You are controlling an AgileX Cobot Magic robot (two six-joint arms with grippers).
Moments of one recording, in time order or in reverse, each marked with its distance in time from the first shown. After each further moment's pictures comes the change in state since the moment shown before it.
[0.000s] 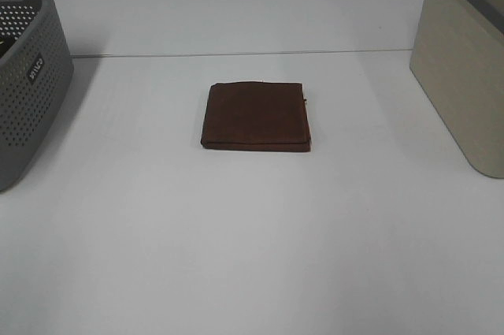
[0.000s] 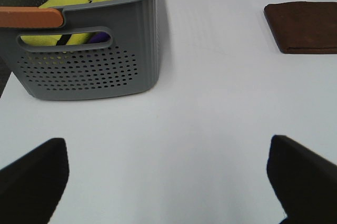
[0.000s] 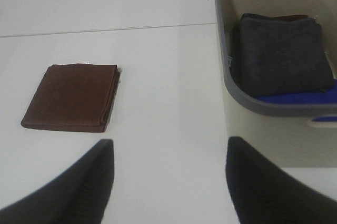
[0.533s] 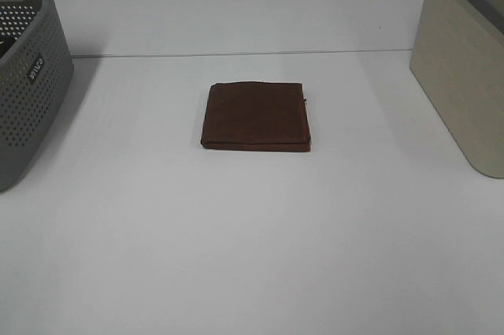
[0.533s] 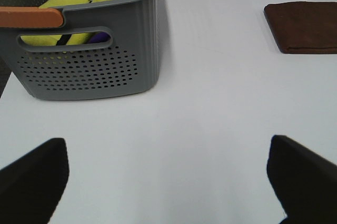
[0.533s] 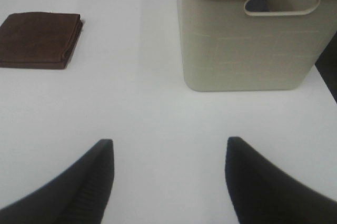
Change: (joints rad) left arm 0.000 0.000 0.000 0.000 0.000 0.000; right arm 0.000 -0.731 0.322 -0.183 0.300 0.075
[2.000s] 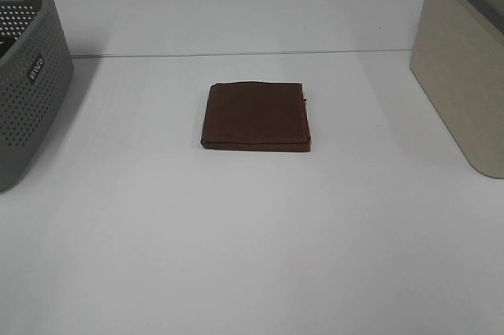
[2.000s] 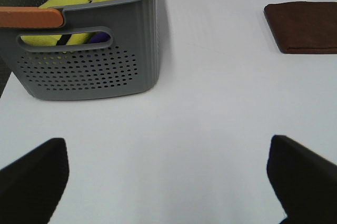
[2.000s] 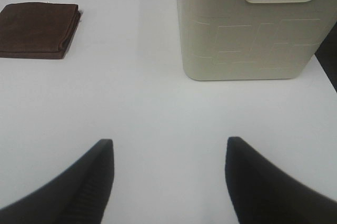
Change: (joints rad) left arm 0.000 0.000 0.000 0.000 0.000 0.000; right arm 0.000 -0.067 0.027 -0.007 0.068 0.000
